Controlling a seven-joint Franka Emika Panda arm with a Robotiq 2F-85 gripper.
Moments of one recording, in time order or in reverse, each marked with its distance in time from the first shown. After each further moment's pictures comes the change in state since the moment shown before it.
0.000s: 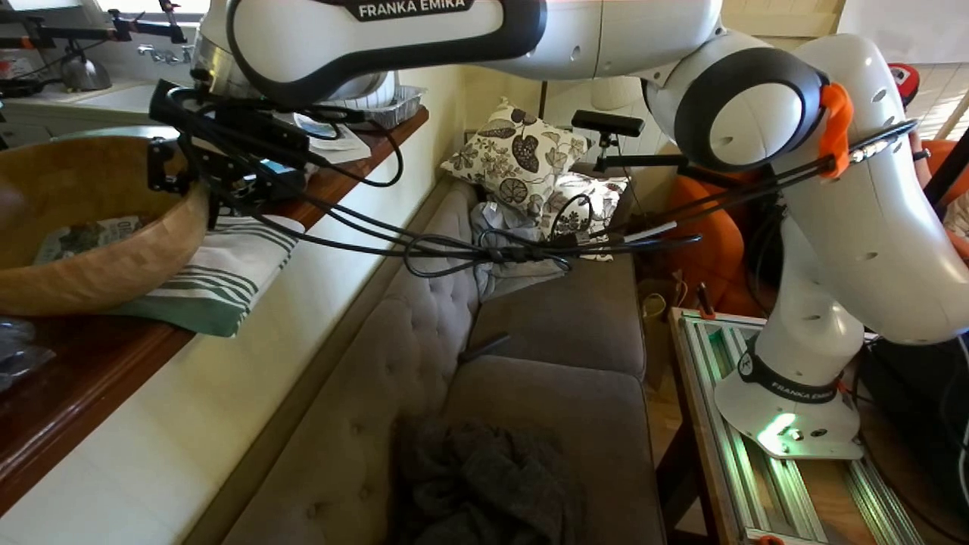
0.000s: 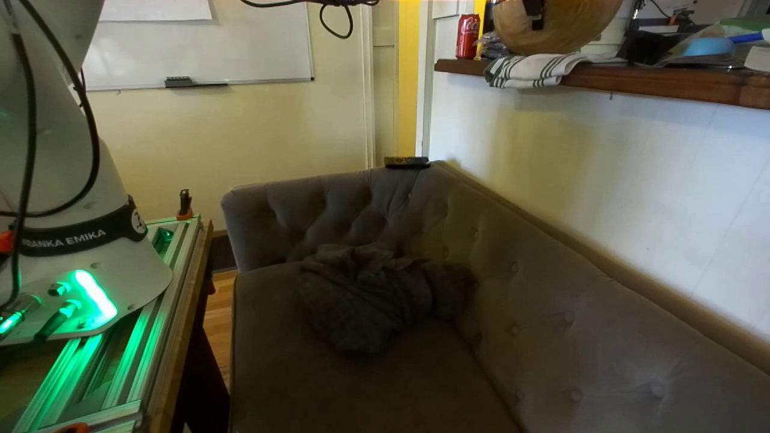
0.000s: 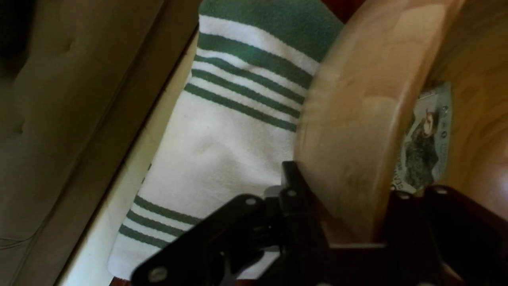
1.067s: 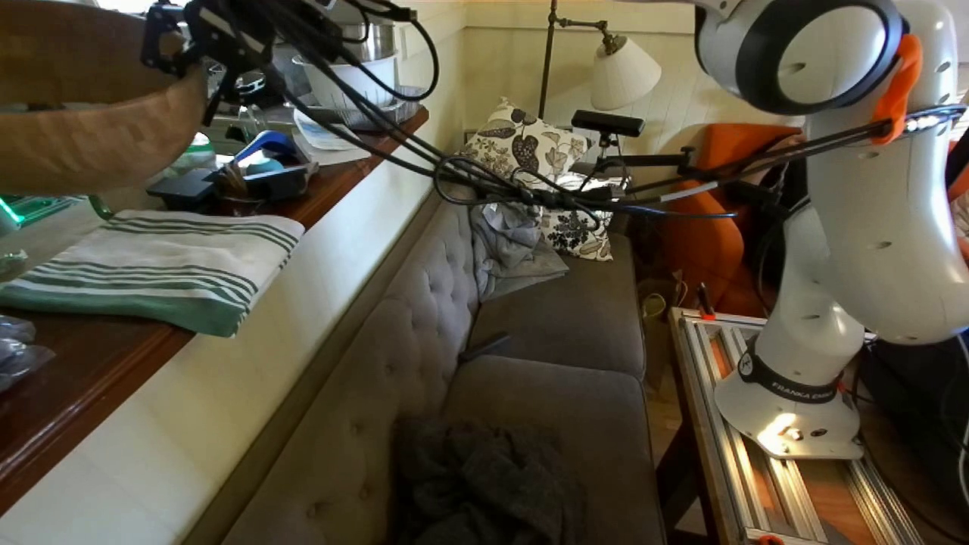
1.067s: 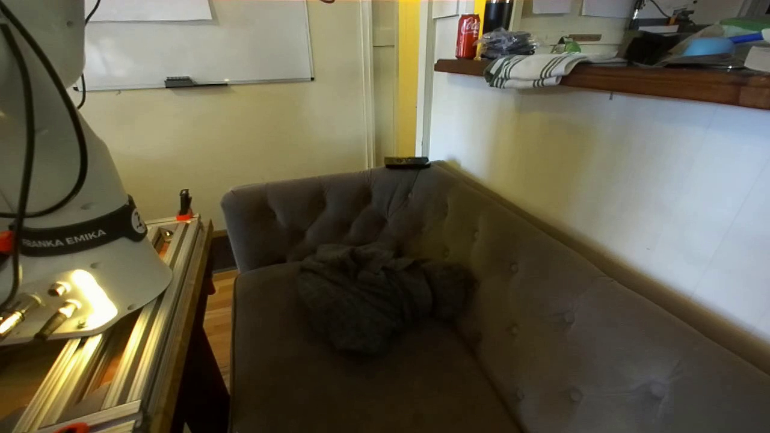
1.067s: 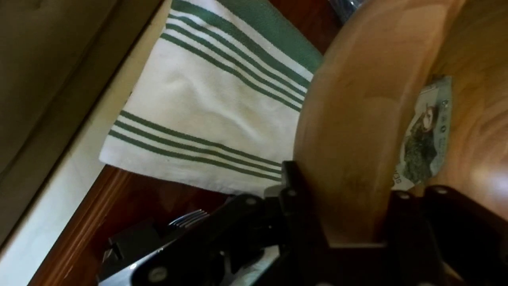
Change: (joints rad) arm -0.053 -0.216 0.006 -0.096 0.070 -0.007 -0.156
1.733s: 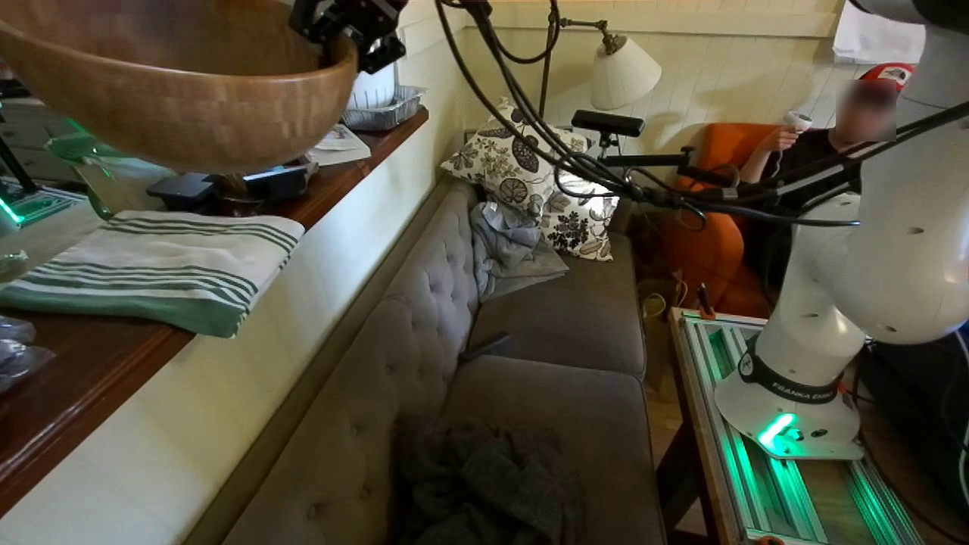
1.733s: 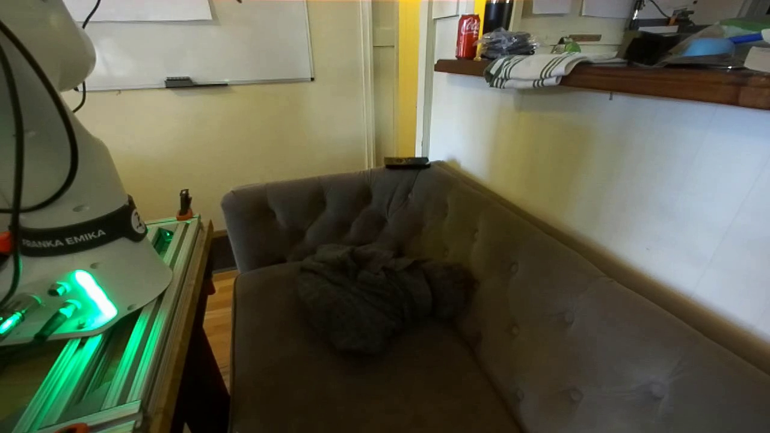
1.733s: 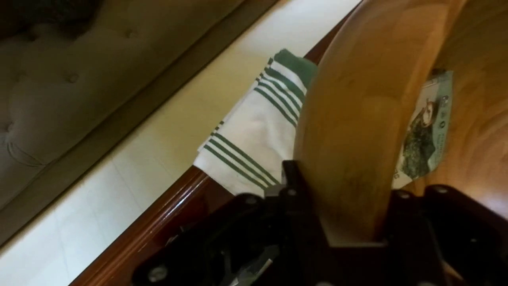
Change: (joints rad) arm -0.127 -0.427 -0.009 -0.487 0.217 -0.121 -0.480
